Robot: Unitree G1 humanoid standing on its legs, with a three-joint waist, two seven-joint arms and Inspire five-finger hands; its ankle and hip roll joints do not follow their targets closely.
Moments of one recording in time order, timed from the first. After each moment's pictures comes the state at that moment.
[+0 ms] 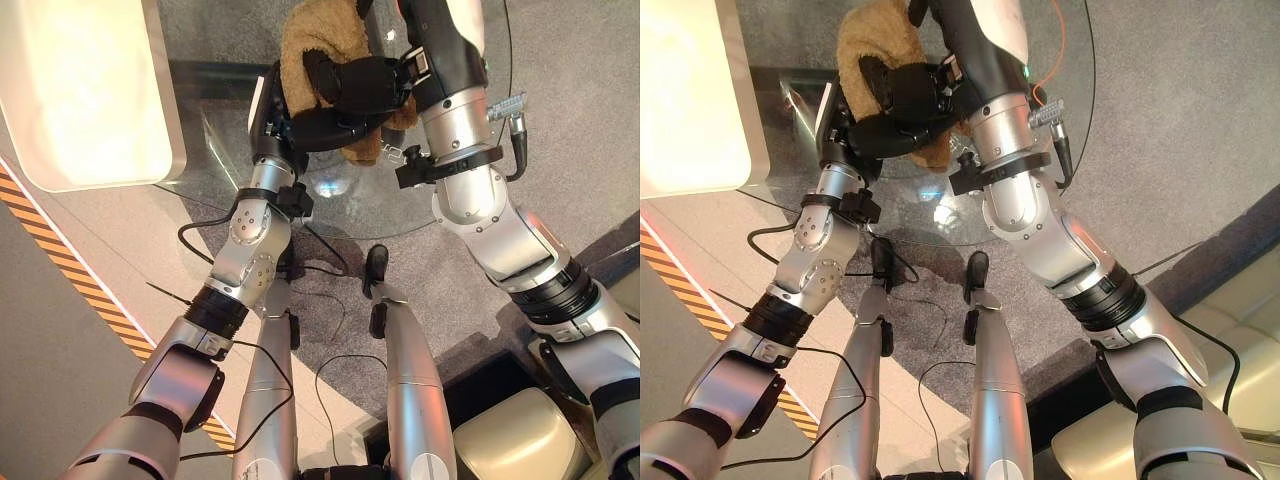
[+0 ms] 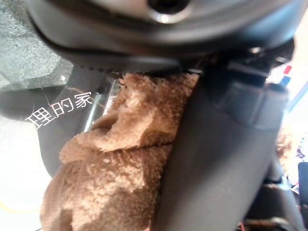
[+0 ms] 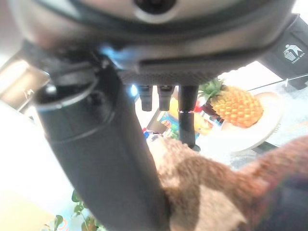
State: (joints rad) left arm -0.86 0.34 -0.38 0.30 -0.79 -0.25 0.20; right arm -1.05 -0.60 0.53 -0.11 -0.08 0.10 -0.46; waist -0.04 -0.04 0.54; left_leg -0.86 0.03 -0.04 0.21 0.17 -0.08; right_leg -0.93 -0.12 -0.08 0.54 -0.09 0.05
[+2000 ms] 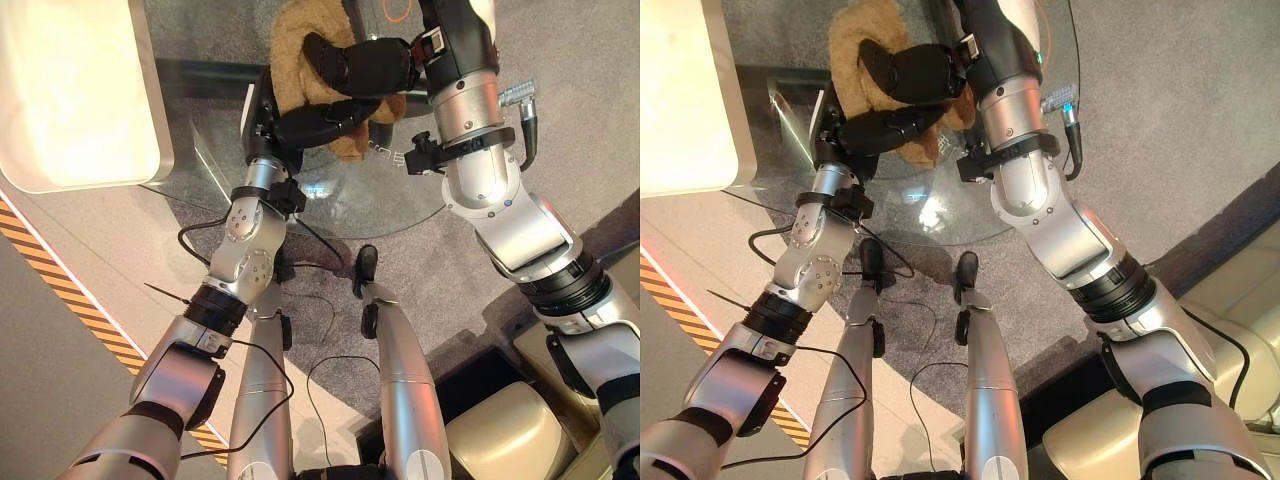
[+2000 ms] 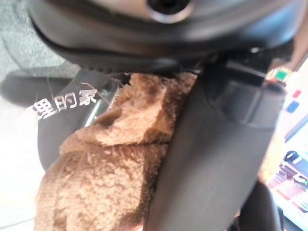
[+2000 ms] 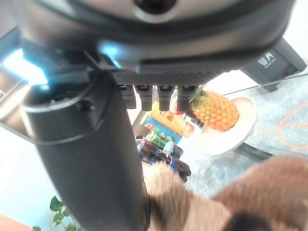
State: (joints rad) left arm -0.87 0.35 -0.32 0.37 -0.89 -0.25 0.21; right arm -1.08 -0.63 0.49 -0.09 0.05 0.16 -0.45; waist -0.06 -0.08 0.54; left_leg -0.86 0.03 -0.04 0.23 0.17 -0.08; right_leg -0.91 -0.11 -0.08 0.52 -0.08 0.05
